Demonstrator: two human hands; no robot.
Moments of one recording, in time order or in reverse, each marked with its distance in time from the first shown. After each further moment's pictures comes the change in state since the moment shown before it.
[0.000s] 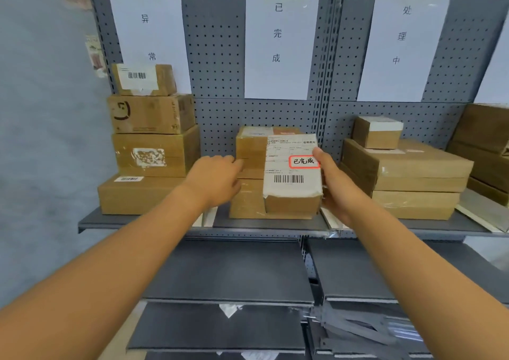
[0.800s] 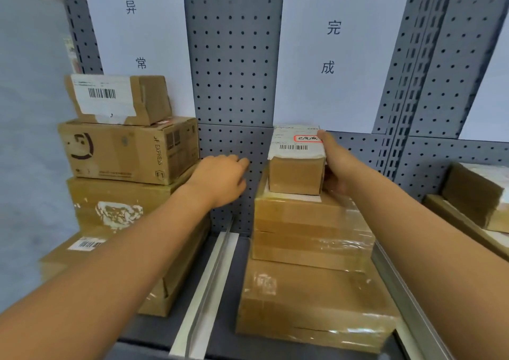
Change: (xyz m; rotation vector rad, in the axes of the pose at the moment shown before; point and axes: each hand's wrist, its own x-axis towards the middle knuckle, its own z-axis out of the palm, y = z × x) left_hand 0.188 -0.136 0.130 0.017 -0.016 -0.123; right_hand 0.312 -0.066 0.050 0.035 -0.021 0.113
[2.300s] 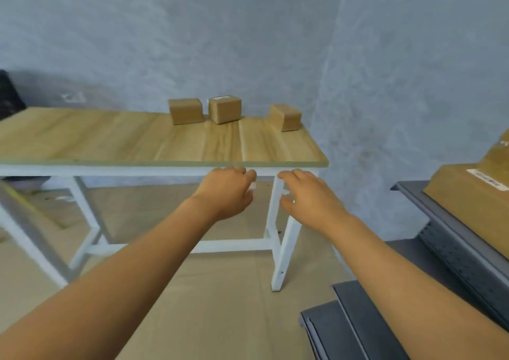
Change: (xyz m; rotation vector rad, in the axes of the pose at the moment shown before) left_hand -0.645 -0.024 -0.200 0.273 -0.489 -1.139; right_hand -0.413 0.195 0.429 -0.927 -1.142 -1.376
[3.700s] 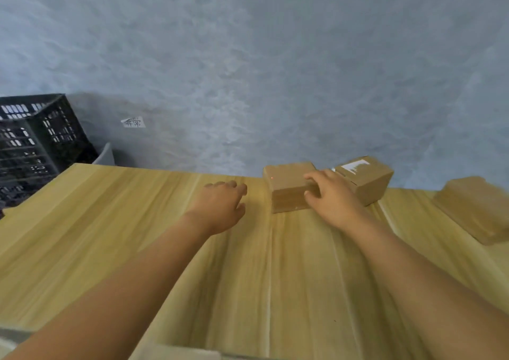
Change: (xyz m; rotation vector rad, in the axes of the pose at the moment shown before) left_hand 0.208 -0.515 0.146 0.008 -0.088 -0.269; right_hand 0.564 -0.106 0.161 0.289 0.035 0.027
